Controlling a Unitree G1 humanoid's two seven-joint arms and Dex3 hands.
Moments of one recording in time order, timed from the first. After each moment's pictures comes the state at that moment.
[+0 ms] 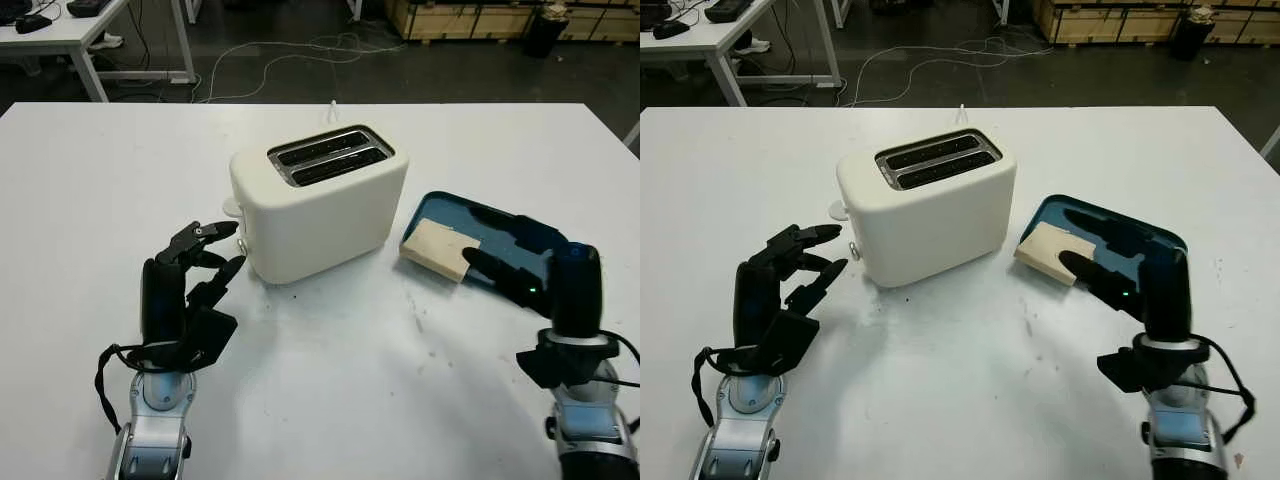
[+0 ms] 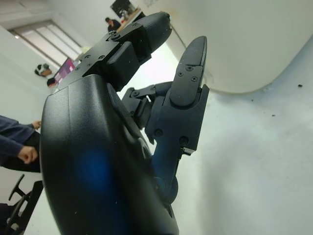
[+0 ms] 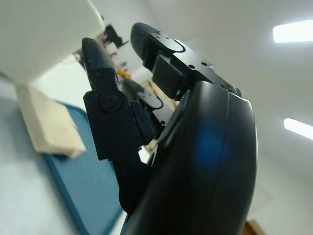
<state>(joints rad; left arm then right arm) 0.10 0.06 -0.01 -0.21 0.35 -0.12 0.21 -0.04 -0.35 -0.25 0.23 -0.40 -0.79 -0.16</state>
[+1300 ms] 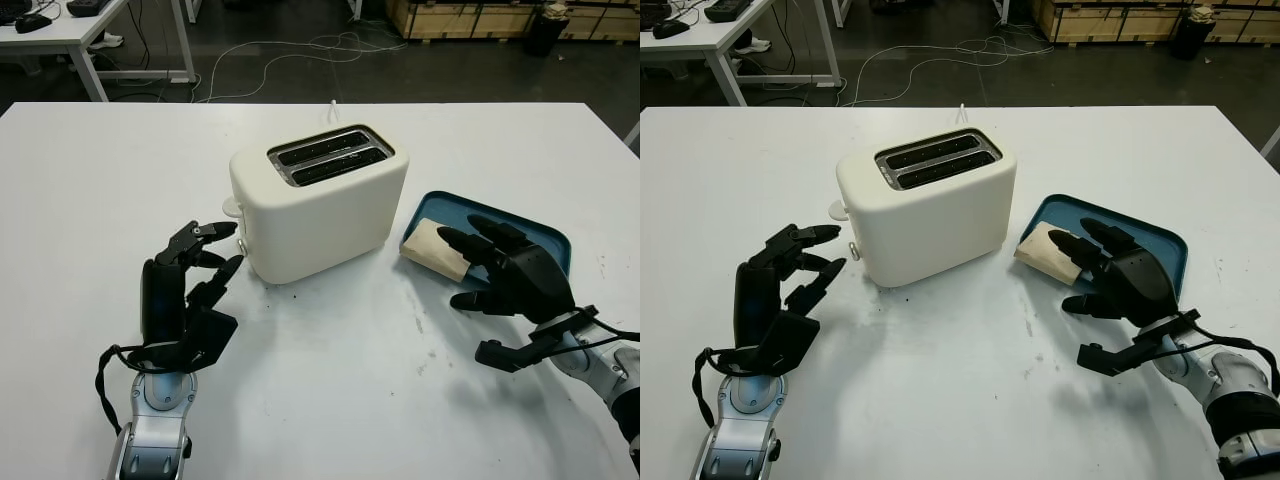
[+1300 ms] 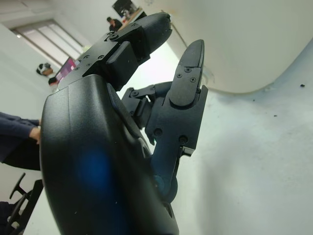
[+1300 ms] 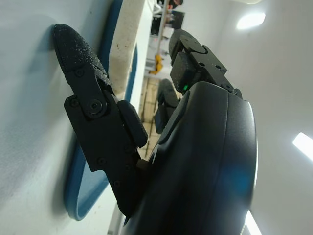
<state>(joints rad) 0.09 0.06 -0.01 -0.19 0.35 -0.14 0.23 -0.34 -0.70 0.25 0.79 -0.90 -0.66 -0.60</state>
